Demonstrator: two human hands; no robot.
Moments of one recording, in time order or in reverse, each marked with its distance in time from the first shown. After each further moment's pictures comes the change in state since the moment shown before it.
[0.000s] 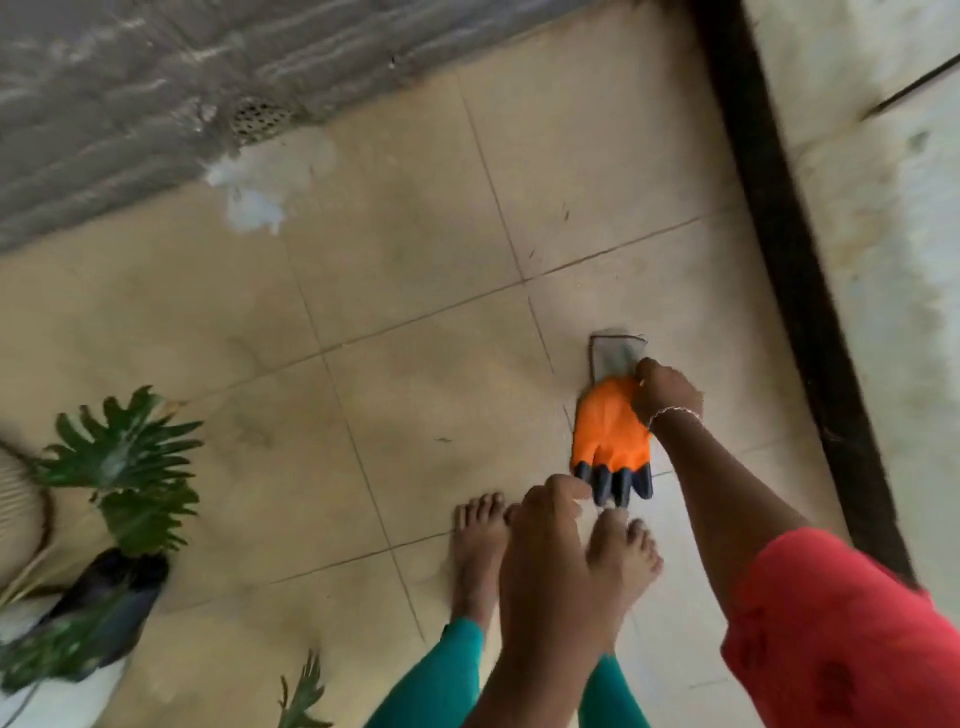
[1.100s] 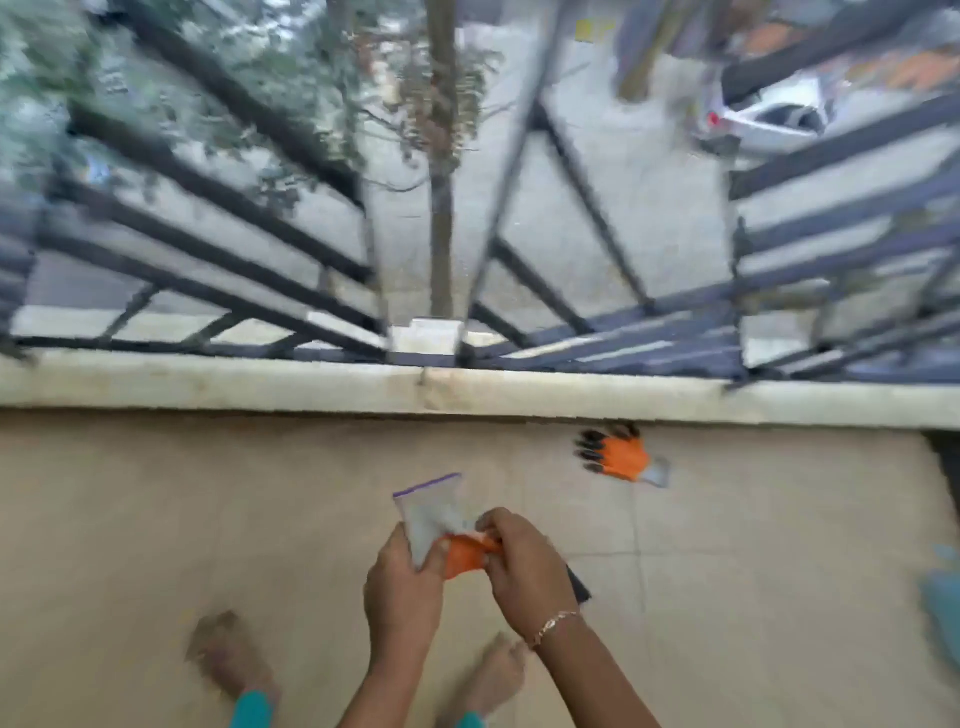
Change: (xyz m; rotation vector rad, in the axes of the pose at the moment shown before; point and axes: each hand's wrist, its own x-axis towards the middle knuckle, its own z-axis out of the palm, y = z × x) left_hand -0.476 0.033 0.208 0.395 -0.477 0.561; right_hand -0.678 0.340 0.074 1.128 0.490 0.476
